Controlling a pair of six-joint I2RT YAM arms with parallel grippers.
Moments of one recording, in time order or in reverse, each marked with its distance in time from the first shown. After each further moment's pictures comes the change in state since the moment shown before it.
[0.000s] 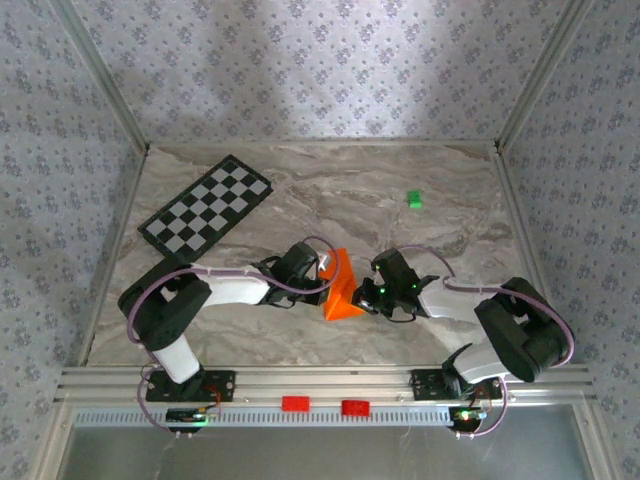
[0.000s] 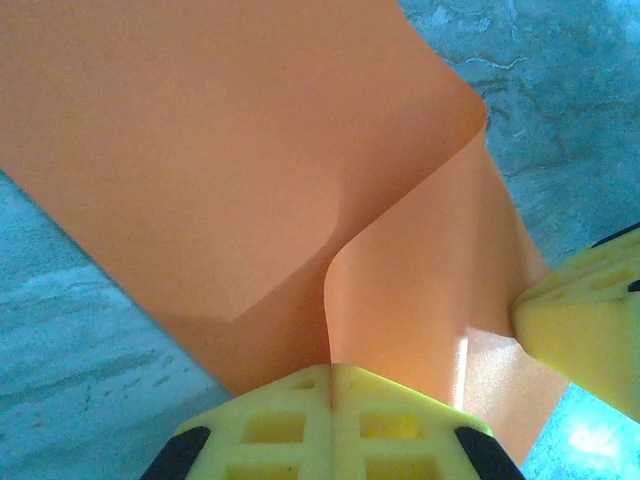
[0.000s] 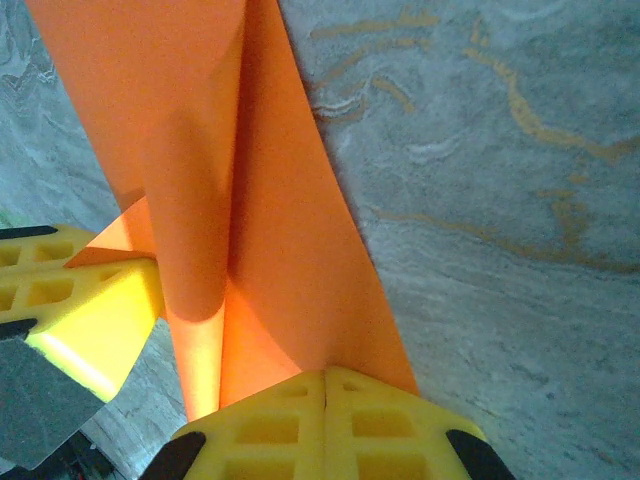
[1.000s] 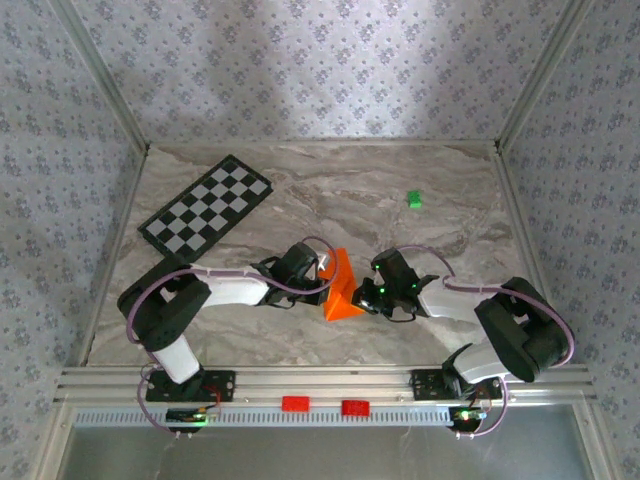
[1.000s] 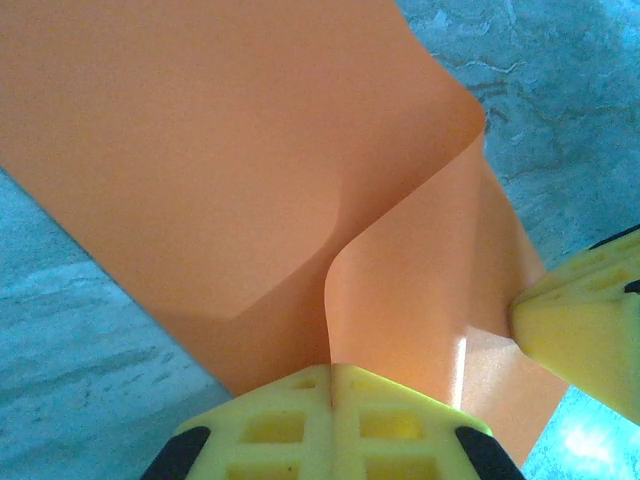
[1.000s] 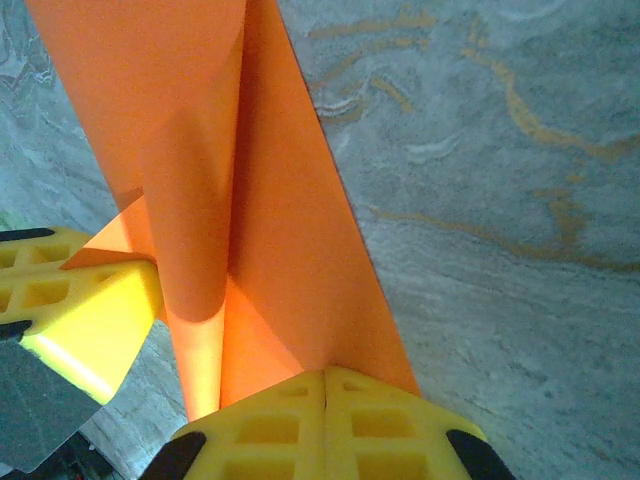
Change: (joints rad) left arm 0.000 -0.004 -0.010 0.013 0.000 -0.017; right arm 0.001 0.001 0.004 -0.008 0.002 0.000
